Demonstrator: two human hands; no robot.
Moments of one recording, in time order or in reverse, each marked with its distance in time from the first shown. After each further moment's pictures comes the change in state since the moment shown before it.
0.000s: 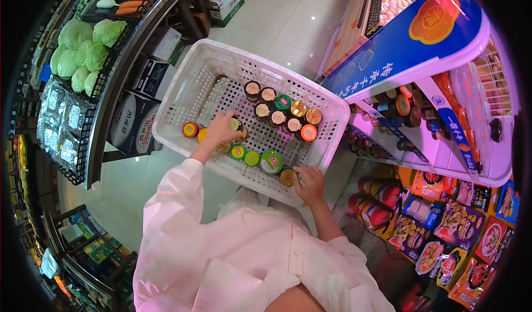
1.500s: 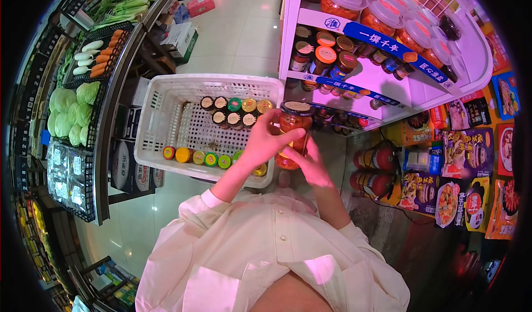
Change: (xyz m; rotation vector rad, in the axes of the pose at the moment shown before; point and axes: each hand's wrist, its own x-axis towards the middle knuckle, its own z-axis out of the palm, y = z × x) left_hand -0.157 0.326 -0.021 -0.996 -0.211 0.304; right_hand -0.013 -0.020 -0.155 1.280 0.071 0.536
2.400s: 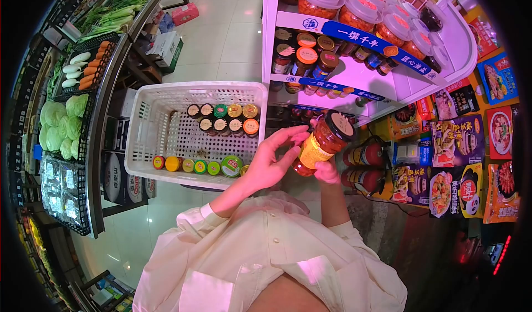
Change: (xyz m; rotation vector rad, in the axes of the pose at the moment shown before) left_hand -0.028 0.002 0.035 -0.094 -0.307 0.384; right_hand -0.015 -0.021 -0.051 0.102 -0.194 -0.336
